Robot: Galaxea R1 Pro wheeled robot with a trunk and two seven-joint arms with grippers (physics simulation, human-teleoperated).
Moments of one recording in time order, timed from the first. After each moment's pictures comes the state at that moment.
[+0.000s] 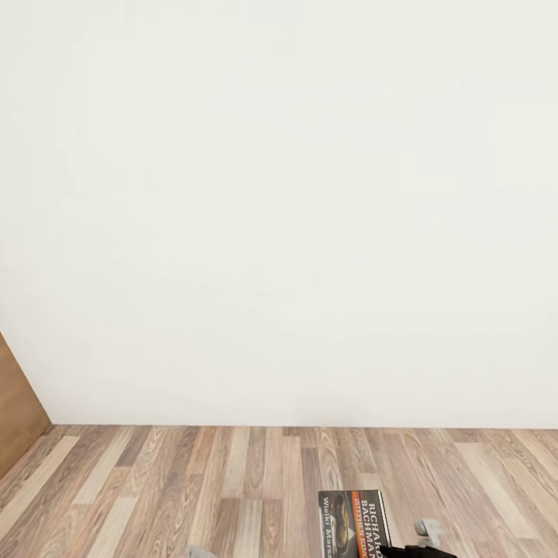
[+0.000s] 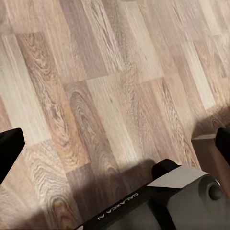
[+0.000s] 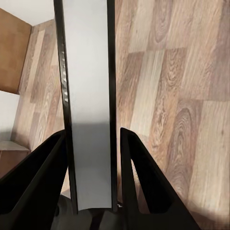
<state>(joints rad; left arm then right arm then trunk) -0.35 0.05 -0.17 -0.23 0.09 -0.05 -0.59 -0.41 -0.25 -0.15 -0.20 -0.05 0.10 0.94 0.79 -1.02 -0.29</state>
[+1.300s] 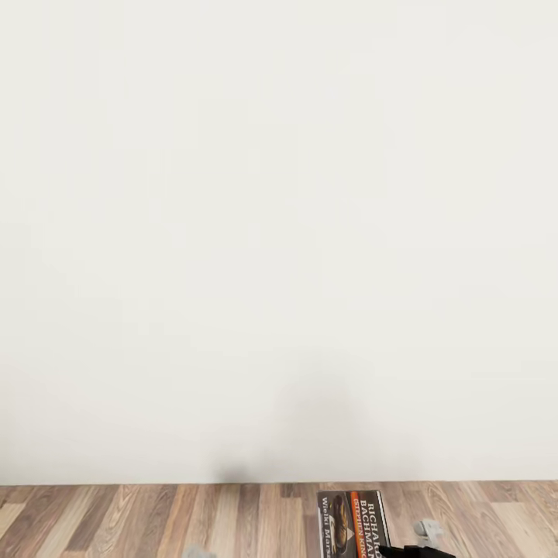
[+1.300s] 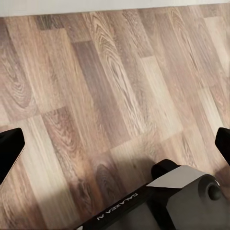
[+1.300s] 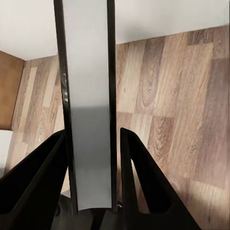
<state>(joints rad) -0.35 0.05 -0.17 -0.23 0.09 -0.05 -0.59 -0.41 -0.25 -0.15 -0.20 -0.05 0.10 0.95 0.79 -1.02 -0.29</state>
